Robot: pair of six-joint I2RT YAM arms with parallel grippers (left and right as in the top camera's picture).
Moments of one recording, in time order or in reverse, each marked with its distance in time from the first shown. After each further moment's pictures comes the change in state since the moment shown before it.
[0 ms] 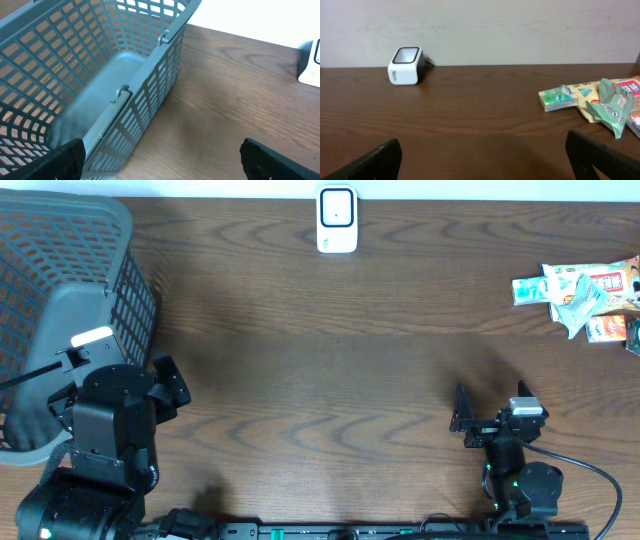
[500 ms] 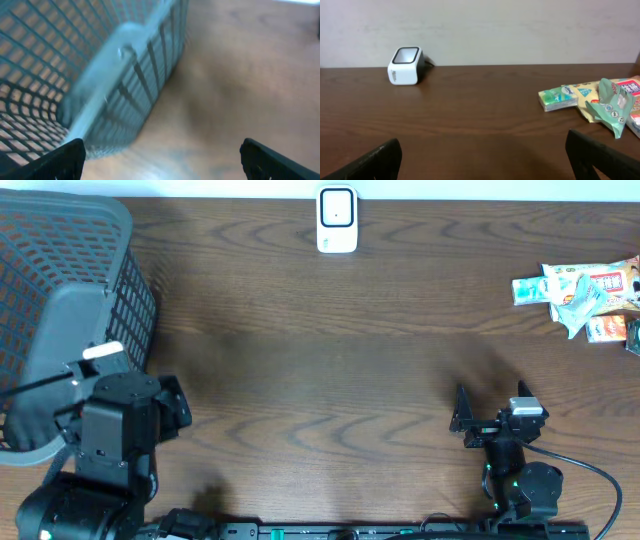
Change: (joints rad) left arm -0.002 -0.011 -0.012 -0.164 0.050 0.000; right arm 0.000 0.000 0.000 0.000 0.001 0.000
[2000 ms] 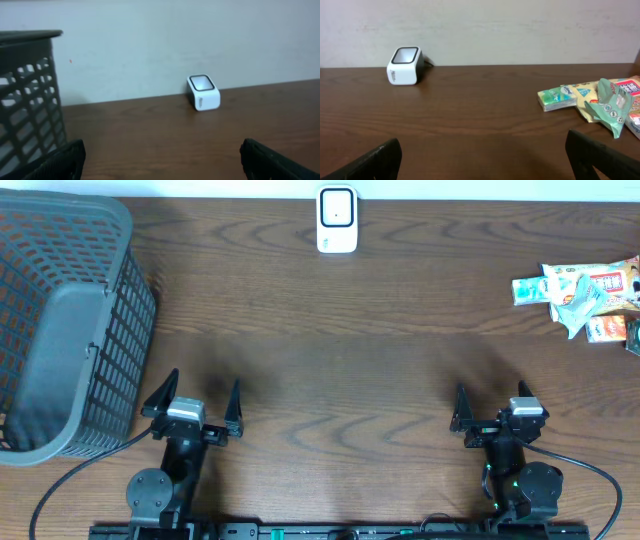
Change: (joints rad) left arm 0.187 -0.763 -1.148 1.288 0.624 0.383; right arm 0.000 0.000 0.000 0.000 0.000 0.000
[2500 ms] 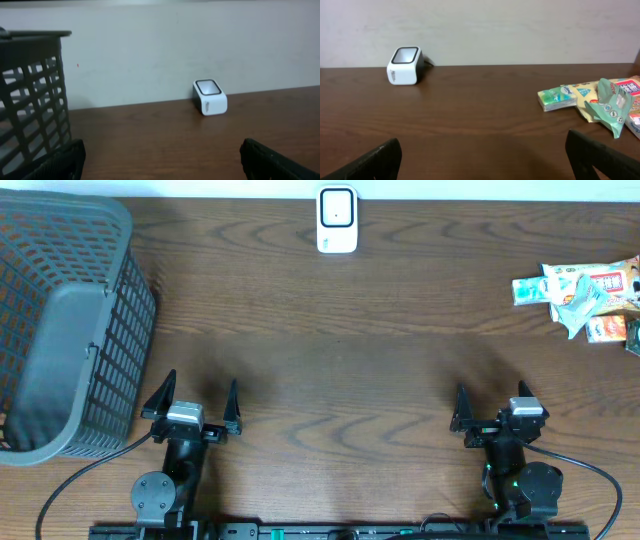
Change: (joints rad) left arm 0.022 -0.026 -0.089 0.111 0.003 0.000; right arm 0.000 0.000 0.000 0.000 0.000 0.000
